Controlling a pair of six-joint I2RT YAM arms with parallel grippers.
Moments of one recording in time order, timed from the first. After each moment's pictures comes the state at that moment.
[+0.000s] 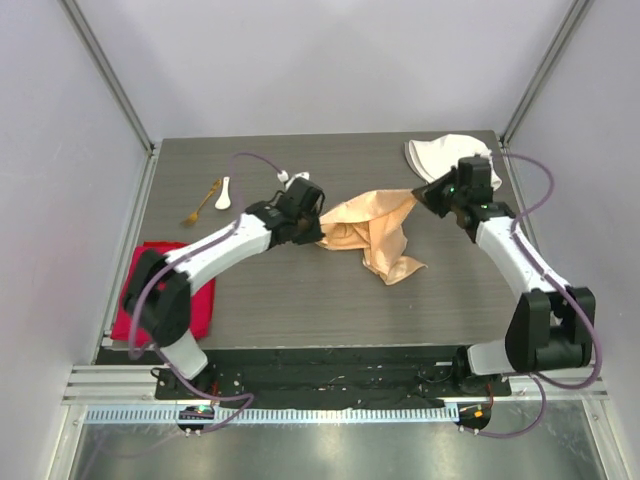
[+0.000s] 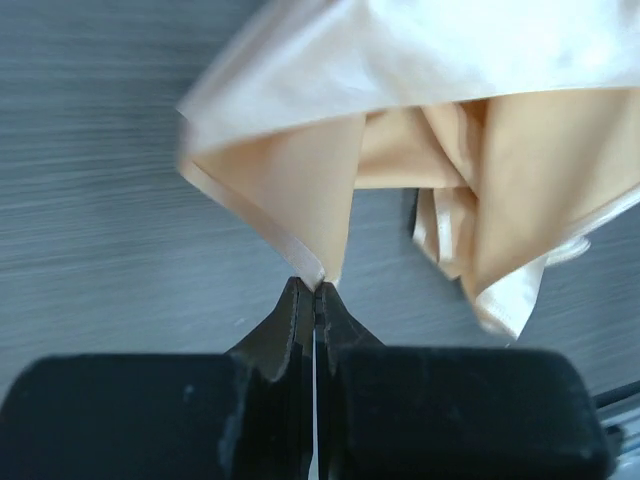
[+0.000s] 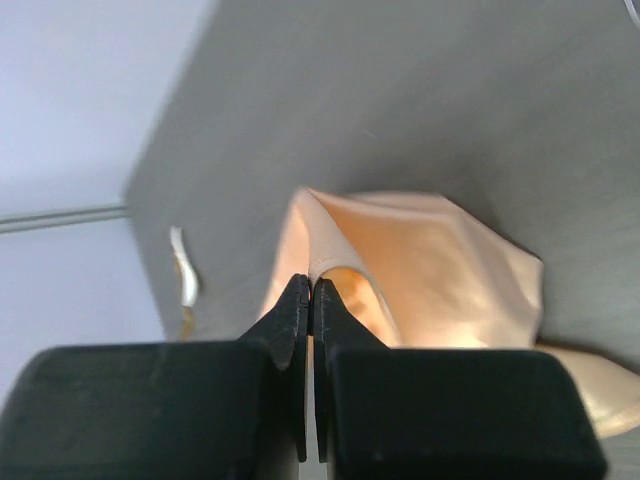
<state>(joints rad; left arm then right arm) -0.70 1.72 1.28 -0.44 -0.11 -0.79 0.08 1.41 0.99 -0.21 -0.13 0.99</state>
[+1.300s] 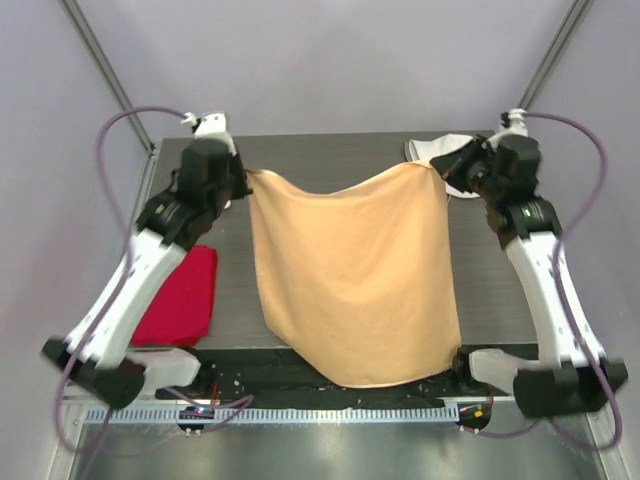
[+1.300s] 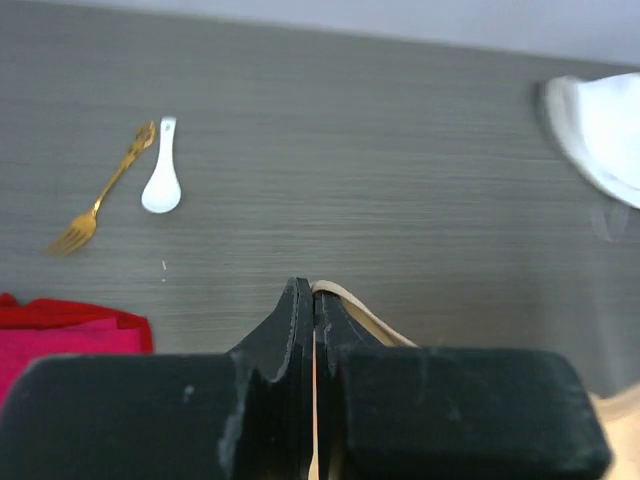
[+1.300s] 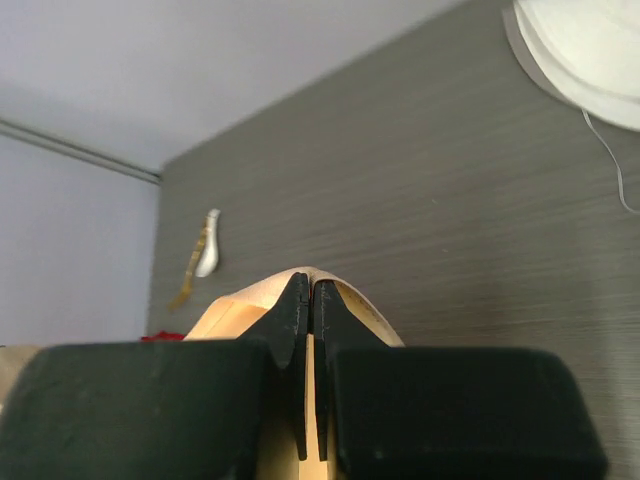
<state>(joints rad) -0.53 1.19 1.50 -0.71 -0.39 -0.37 0.07 1.09 1.30 -0.45 -0.18 0.66</state>
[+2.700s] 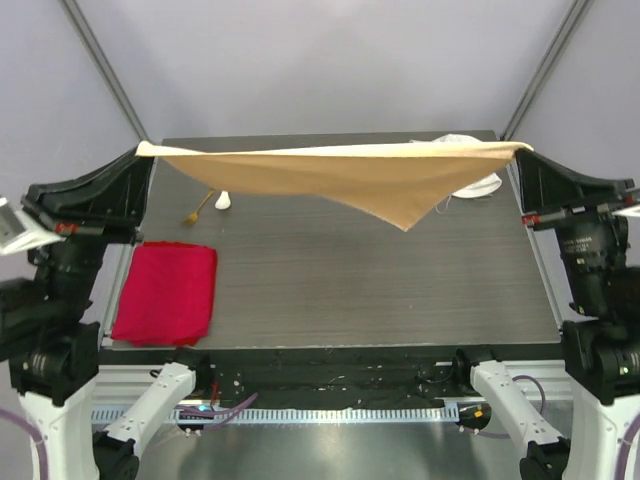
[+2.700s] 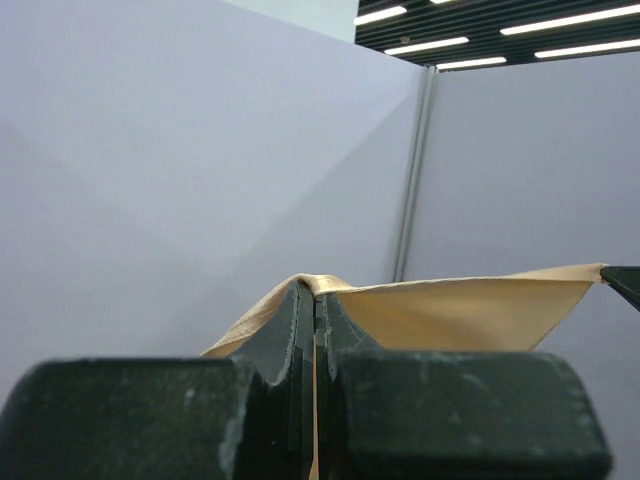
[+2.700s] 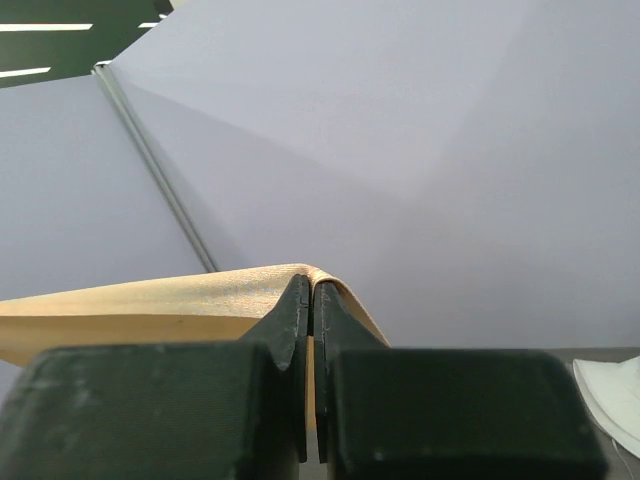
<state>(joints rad) -0.26 0.75 1.52 -0.14 0.22 -0.33 0.12 0.72 1.47 -0.29 -0.09 0.52</state>
